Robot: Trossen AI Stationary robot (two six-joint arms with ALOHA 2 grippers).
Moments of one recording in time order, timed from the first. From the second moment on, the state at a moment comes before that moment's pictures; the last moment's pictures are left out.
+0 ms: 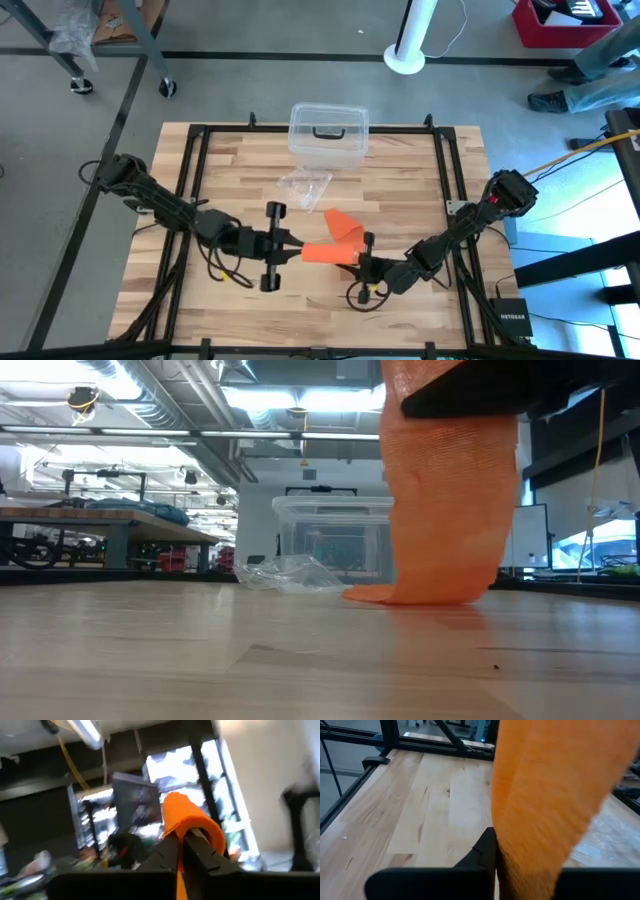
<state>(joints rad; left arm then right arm) -0.47 1.44 0.91 1.00 -0.34 0.44 0.63 1.66 0.76 0.51 0.73 0.12</state>
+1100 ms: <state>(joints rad) -0.49 1.44 0.91 0.90 -0.52 0.58 0.61 1.54 0.71 0.35 0.74 0.20</state>
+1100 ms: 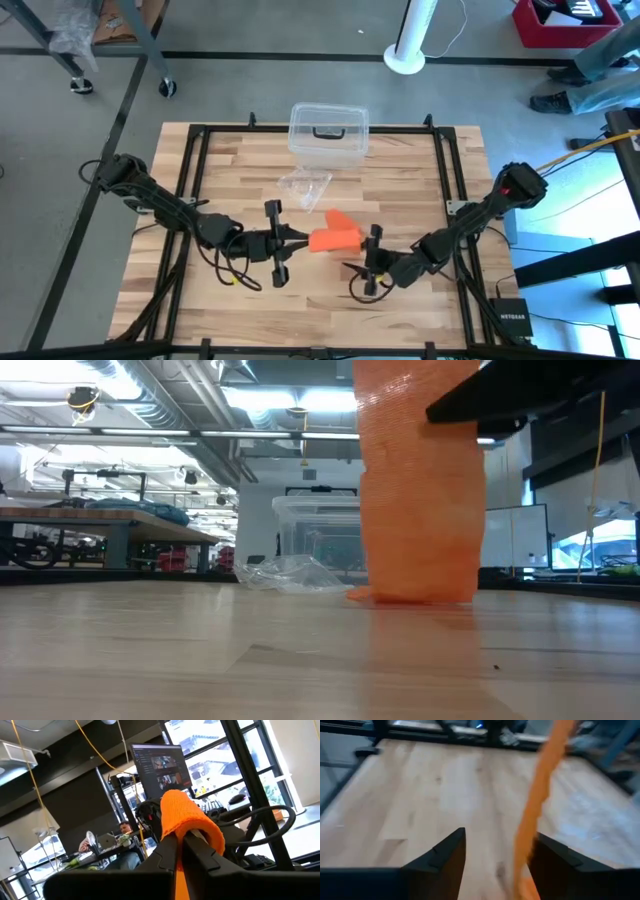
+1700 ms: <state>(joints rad) -0.49 1.44 0.91 0.90 -0.45 0.56 0.56 1.56 0.59 0.59 0.78 0.20</state>
